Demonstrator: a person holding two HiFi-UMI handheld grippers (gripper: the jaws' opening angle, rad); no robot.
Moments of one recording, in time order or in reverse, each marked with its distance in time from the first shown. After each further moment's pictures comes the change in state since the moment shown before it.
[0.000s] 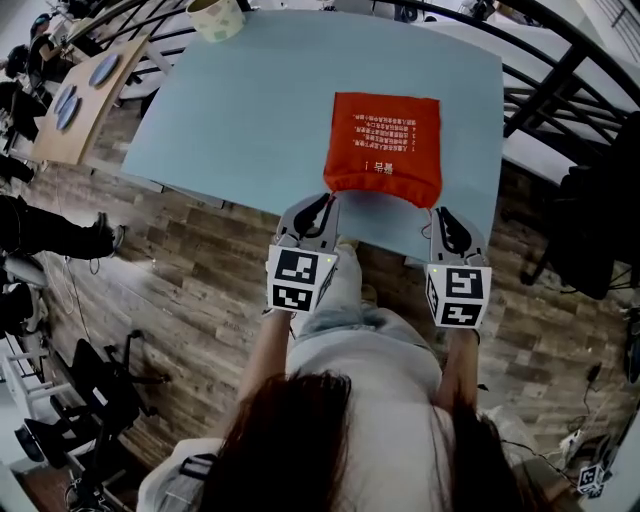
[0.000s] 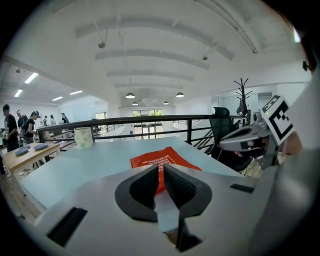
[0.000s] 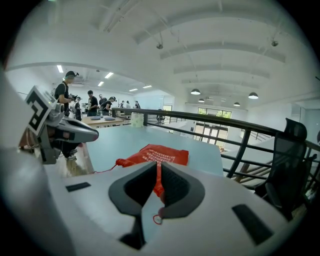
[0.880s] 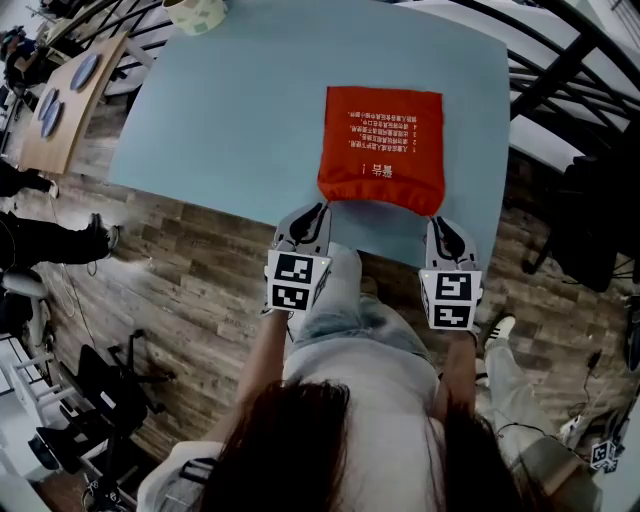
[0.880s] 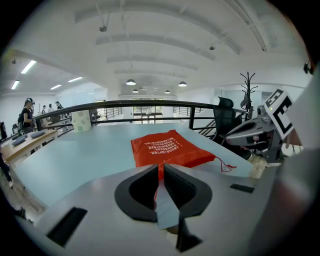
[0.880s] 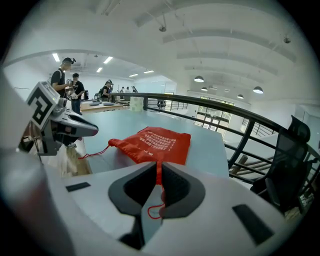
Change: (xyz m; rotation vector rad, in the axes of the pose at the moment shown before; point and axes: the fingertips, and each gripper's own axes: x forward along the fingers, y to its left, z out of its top) left arm 0.050 0.027 -0.062 -0.044 0.137 -0.023; right arm 0.047 -0.001 -0.048 -0.030 0.173 0.006
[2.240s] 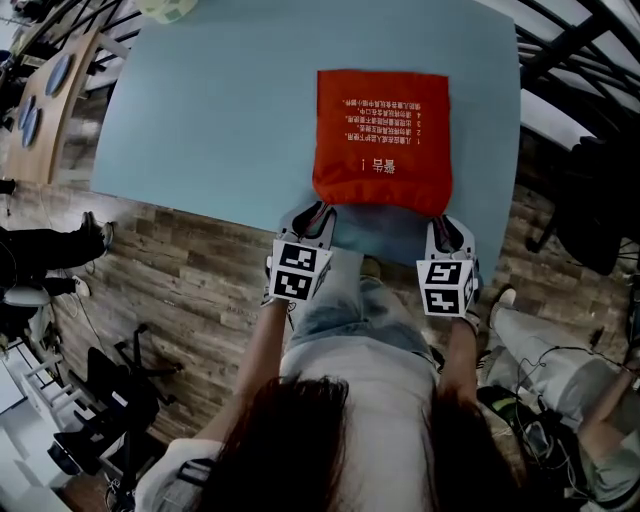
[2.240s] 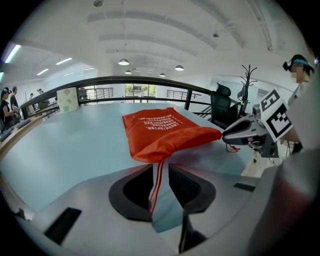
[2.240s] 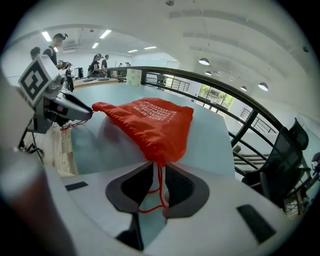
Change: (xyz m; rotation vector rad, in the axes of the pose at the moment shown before) left arm 0.055 0.007 -0.059 -0.011 0.204 -0.113; right arm 0.054 -0.008 -0.068 -0.064 0.266 -0.050
